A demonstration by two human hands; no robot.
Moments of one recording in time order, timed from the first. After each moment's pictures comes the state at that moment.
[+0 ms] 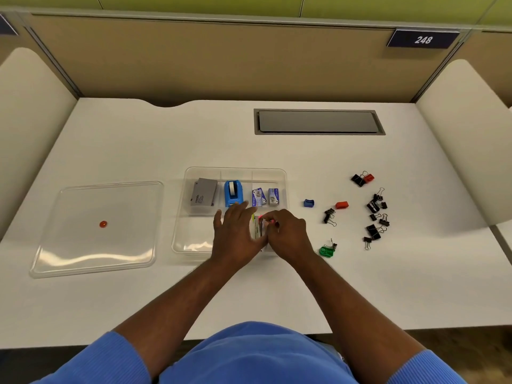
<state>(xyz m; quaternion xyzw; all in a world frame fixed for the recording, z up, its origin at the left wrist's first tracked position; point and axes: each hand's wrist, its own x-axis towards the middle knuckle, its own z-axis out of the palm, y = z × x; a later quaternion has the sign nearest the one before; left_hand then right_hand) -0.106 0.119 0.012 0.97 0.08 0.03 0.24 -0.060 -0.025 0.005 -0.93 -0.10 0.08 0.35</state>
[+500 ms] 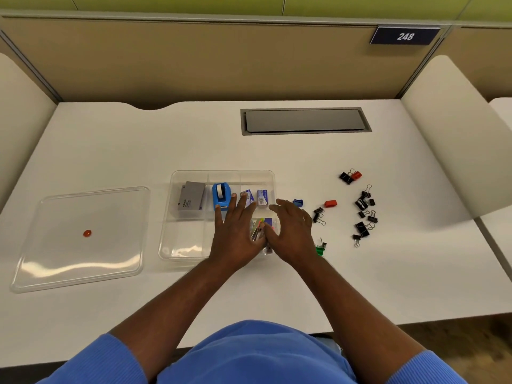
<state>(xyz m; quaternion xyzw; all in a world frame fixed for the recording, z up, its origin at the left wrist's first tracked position) -0.089 0.103 0.010 0.98 0.02 0.01 0.20 -0.056 -0.059 0.006 -0.95 -0.13 0.01 0.28</state>
